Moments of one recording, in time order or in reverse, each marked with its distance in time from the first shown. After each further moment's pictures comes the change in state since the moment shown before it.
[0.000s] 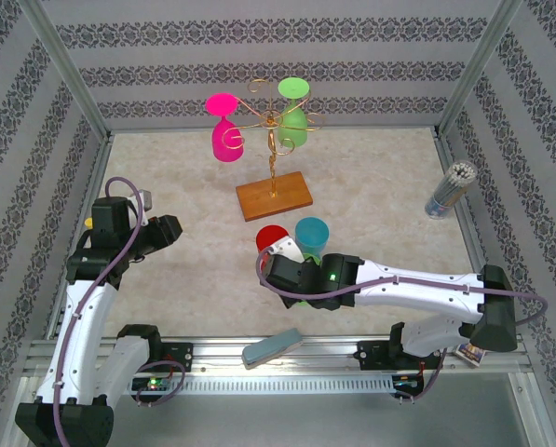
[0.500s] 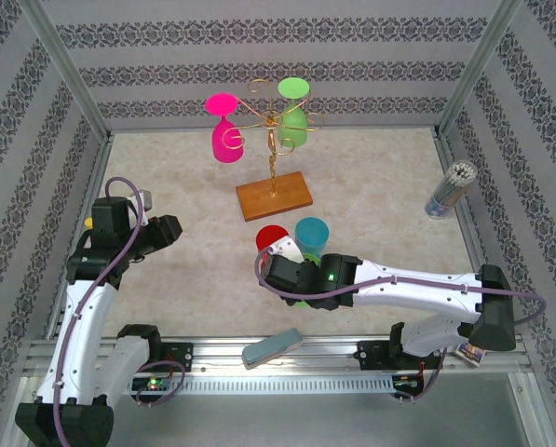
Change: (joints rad) left arm 0.000 0.000 0.000 0.000 0.000 0.001; right arm 0.000 0.005 0.000 -0.003 0.015 0.000
